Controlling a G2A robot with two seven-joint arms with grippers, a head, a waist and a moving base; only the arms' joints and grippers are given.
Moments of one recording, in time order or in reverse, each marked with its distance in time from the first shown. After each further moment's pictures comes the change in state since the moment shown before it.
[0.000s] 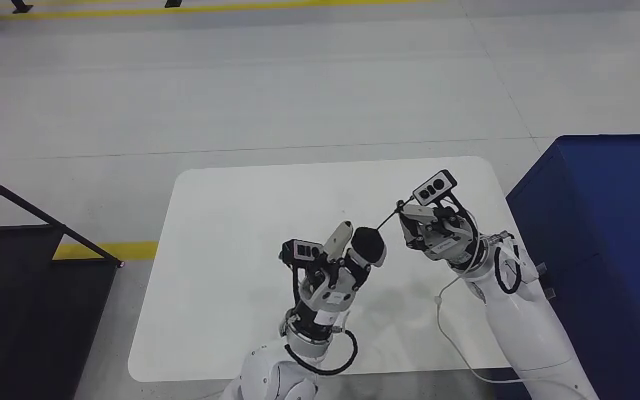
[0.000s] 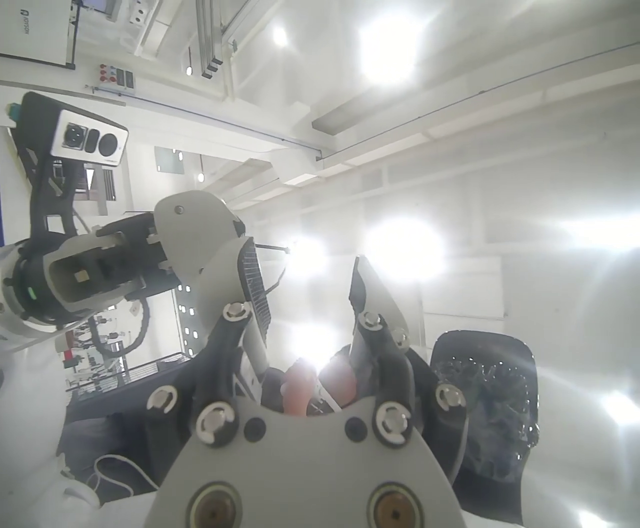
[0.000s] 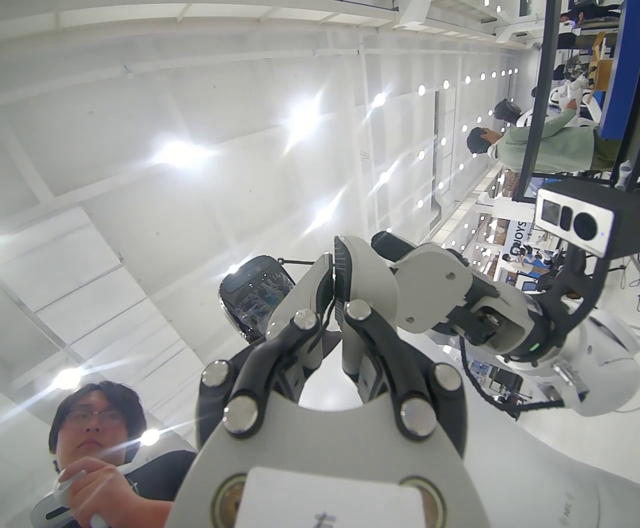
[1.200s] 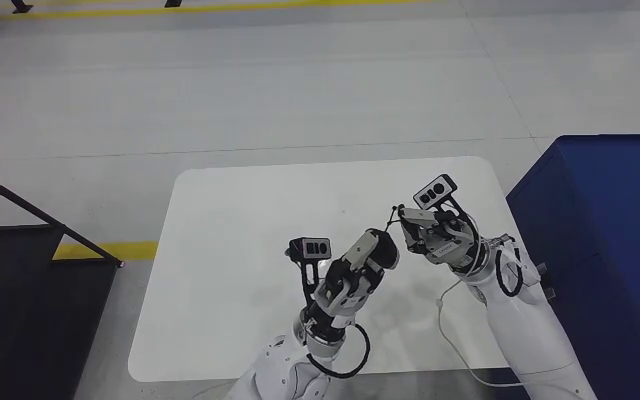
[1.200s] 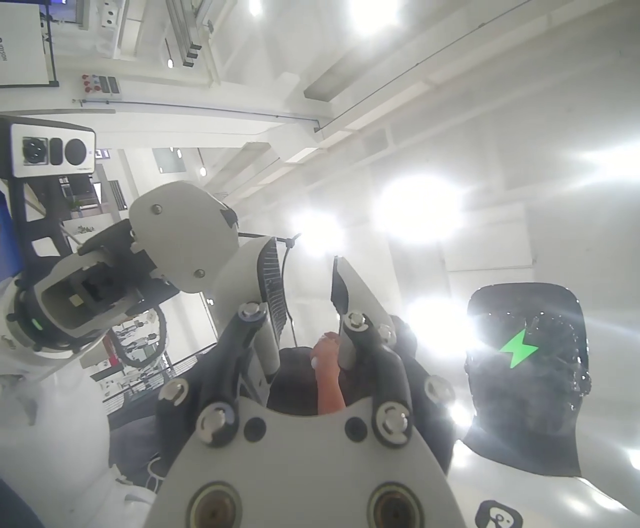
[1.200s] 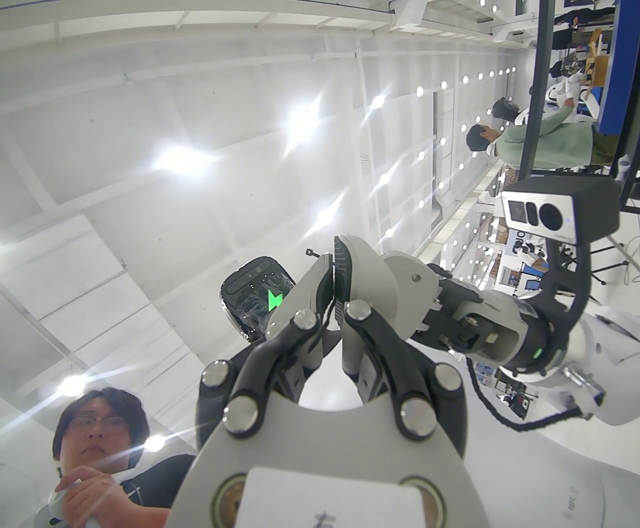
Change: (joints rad) left arm -0.057 -0.023 0.045 0.089 0.163 -0.119 0.014; right arm -0.023 -0.006 0.020 -0.007 -0.012 0.027 0.009
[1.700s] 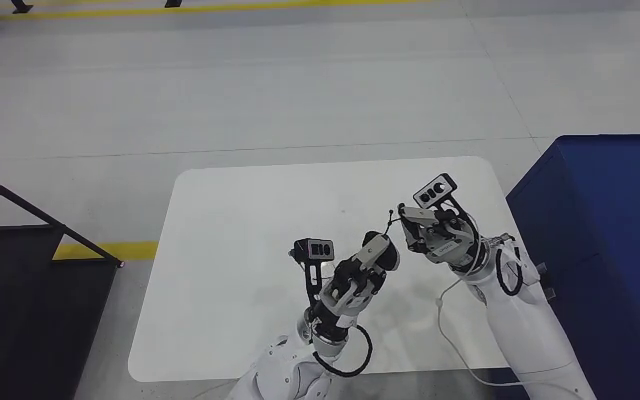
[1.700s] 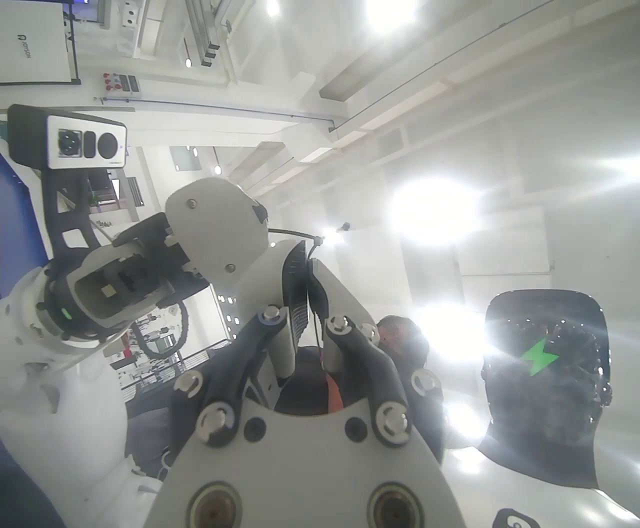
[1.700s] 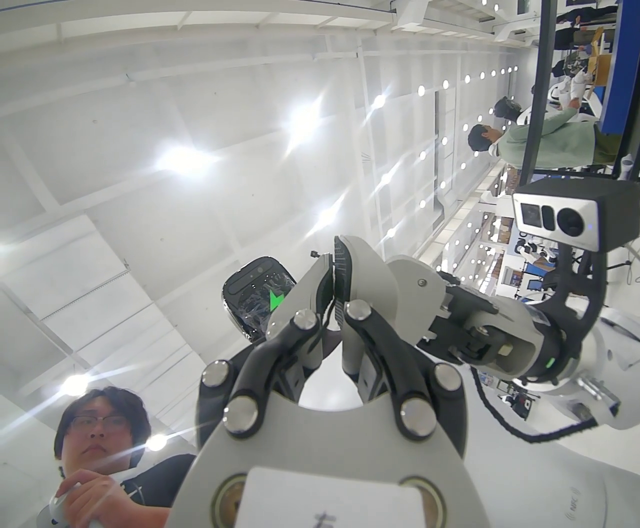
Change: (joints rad) left arm 0.002 -0.002 0.001 0.011 0.032 0.049 0.008; right arm 0.007 -0.004 0.002 0.004 0.008 0.003 -0.002
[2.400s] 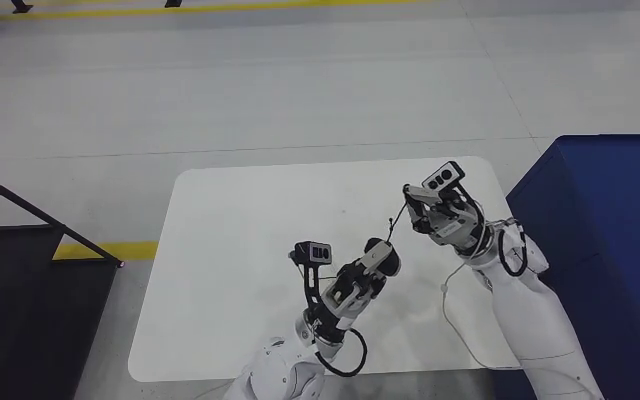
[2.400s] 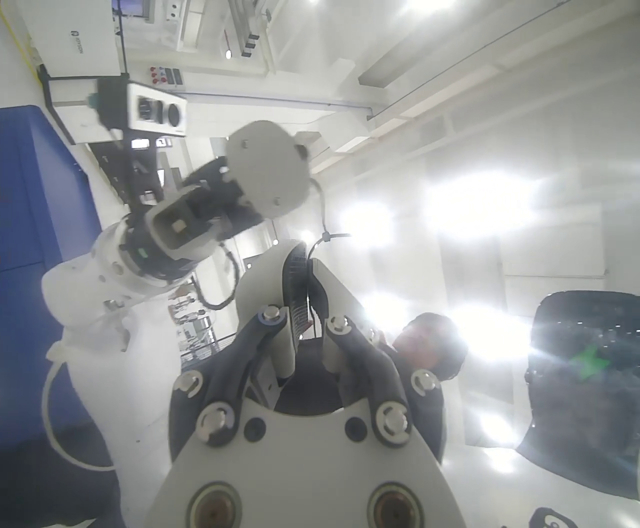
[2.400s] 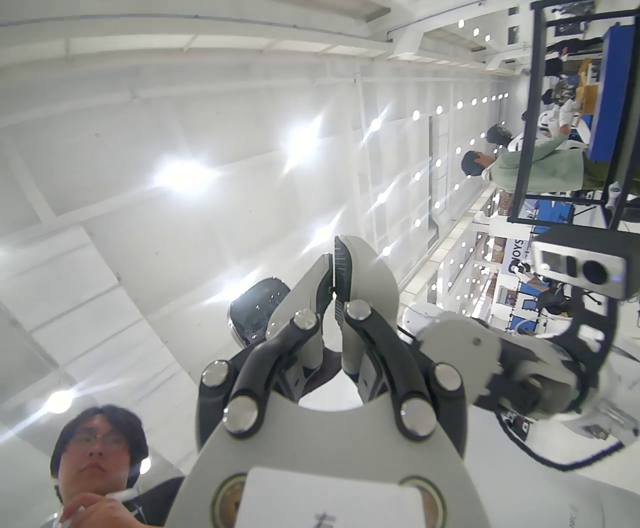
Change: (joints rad) left arm 0.027 0.012 -0.038 -0.016 0.027 0.050 -0.021; right arm 0.055 0.004 0.035 0.067 -0.050 0.084 -0.077
